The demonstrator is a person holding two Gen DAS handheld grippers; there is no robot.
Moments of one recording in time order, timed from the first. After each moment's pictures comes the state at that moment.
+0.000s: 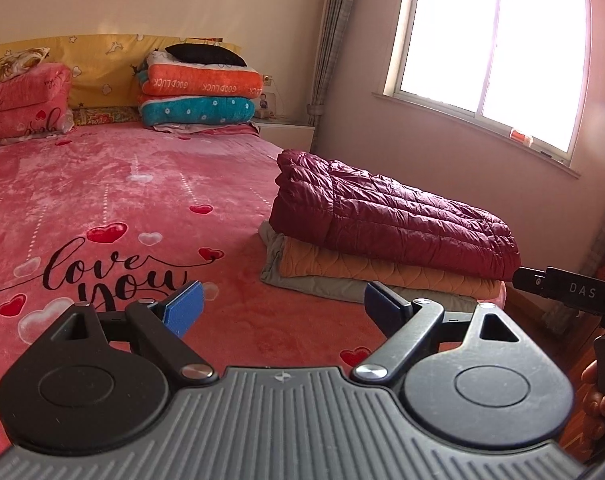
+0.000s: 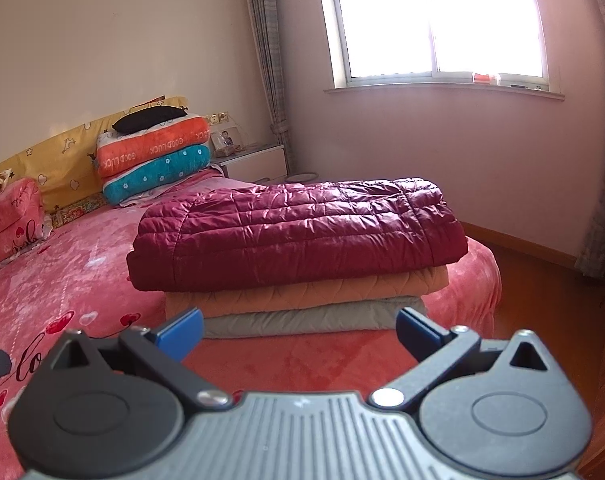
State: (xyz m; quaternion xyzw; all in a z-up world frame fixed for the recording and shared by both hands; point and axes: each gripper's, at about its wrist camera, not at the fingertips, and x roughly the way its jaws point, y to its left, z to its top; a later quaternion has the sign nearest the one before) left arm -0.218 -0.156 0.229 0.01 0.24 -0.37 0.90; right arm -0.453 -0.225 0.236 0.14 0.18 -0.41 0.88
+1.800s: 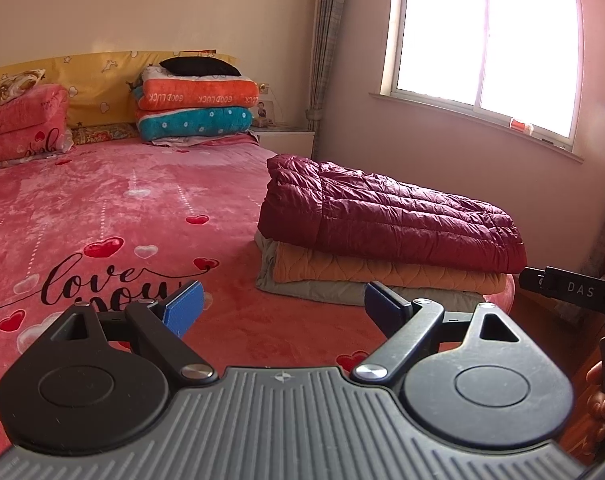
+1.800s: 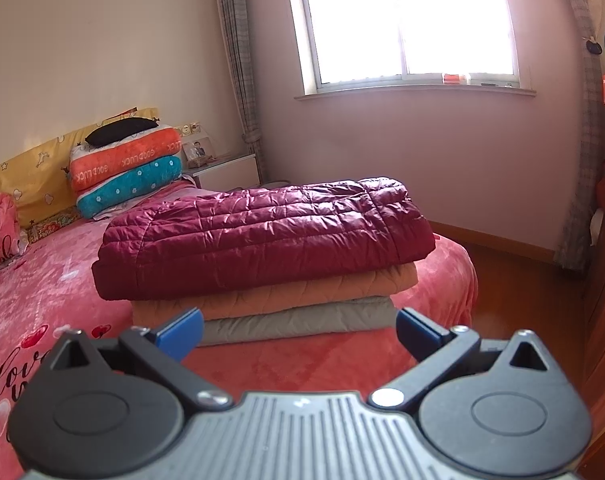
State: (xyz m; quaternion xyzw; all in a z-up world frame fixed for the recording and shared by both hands) left arm -0.246 -0.145 0.232 0.04 0.22 -0.38 0.90; right arm -0.466 -0.243 0.221 0.15 0.16 -0.44 0.87
